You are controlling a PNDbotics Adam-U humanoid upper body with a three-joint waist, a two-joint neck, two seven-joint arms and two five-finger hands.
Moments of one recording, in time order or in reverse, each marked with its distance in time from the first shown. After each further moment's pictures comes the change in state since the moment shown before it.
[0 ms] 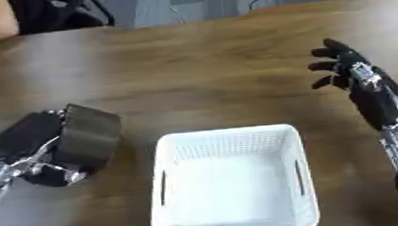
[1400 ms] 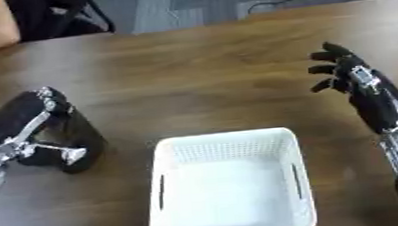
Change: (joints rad) left arm -0.043 0.001 0.030 -0.023 0.206 0.109 0.053; right arm 0.001 0.000 0.000 0.000 0.000 0.004 0.000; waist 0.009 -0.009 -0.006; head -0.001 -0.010
